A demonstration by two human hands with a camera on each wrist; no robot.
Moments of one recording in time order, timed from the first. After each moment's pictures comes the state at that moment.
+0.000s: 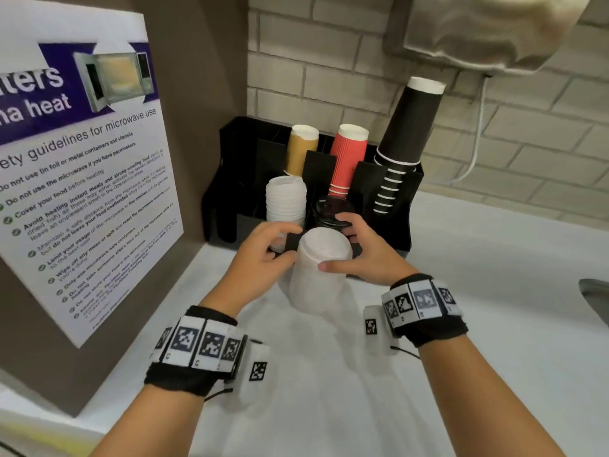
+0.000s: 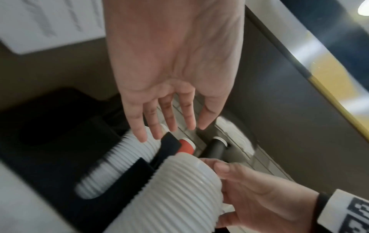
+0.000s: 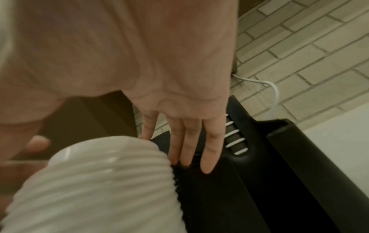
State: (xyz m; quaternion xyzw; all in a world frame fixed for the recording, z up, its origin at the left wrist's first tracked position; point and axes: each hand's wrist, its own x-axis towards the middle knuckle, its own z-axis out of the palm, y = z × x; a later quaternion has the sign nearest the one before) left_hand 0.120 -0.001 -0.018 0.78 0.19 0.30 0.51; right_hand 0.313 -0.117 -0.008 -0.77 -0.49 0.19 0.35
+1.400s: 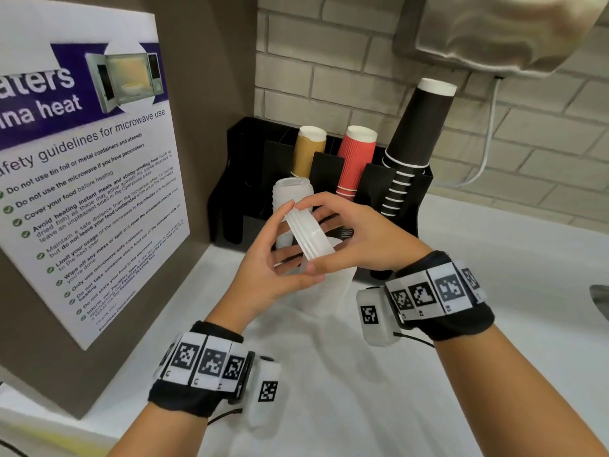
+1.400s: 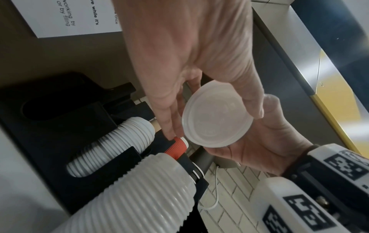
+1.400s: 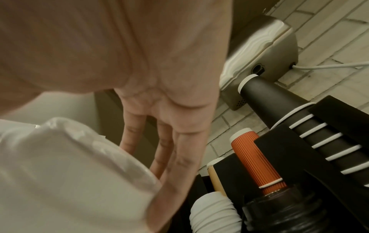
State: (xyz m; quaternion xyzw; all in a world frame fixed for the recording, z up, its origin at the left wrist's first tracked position) left_hand 0.112 -0.014 -0.021 0.65 0.11 0.32 0.68; right_hand 0.261 -0.111 0.067 -0.67 -0.62 0.24 0.33
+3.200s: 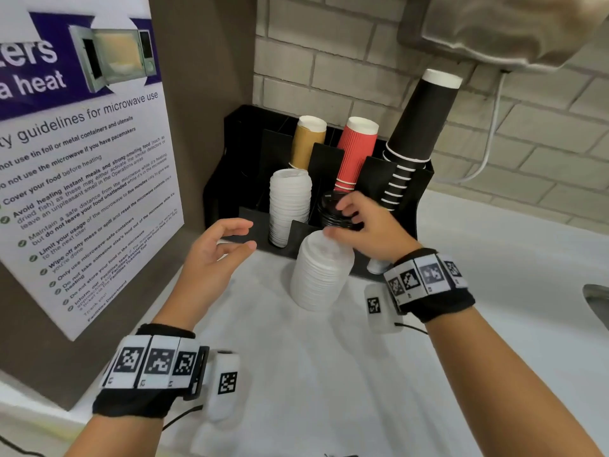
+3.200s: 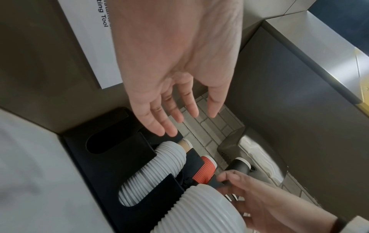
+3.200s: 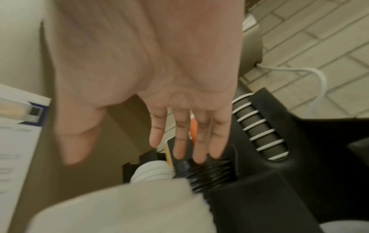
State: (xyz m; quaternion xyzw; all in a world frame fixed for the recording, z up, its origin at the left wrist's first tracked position) left_hand 0.077 0.018 -0.035 0.67 0.27 0.38 0.58; right_hand 0.319 -0.094 0.019 -0.78 -0.54 0.10 0.31
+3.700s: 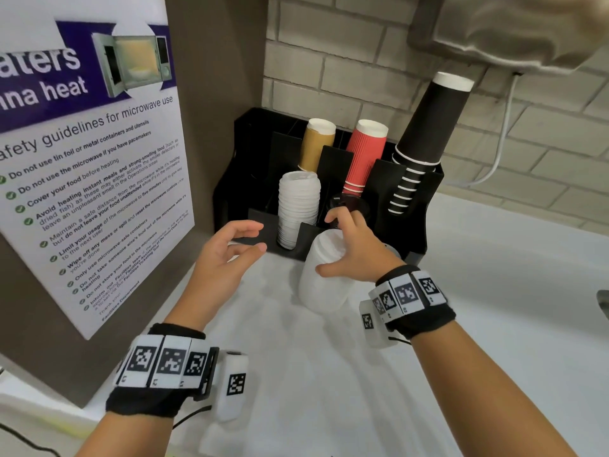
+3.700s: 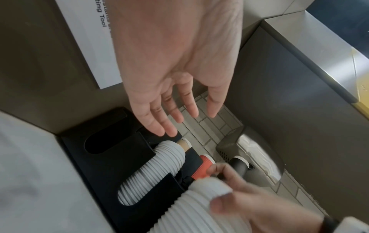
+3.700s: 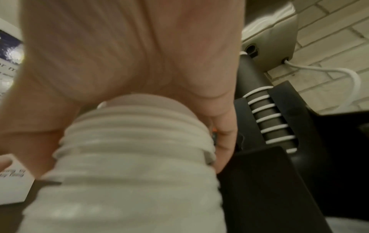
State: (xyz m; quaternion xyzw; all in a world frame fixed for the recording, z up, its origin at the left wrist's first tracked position) left_hand 0.077 0.019 -0.036 0.65 0.27 0.38 0.60; right_hand 0.292 -0.084 -0.006 -0.80 -0.55 0.12 0.22
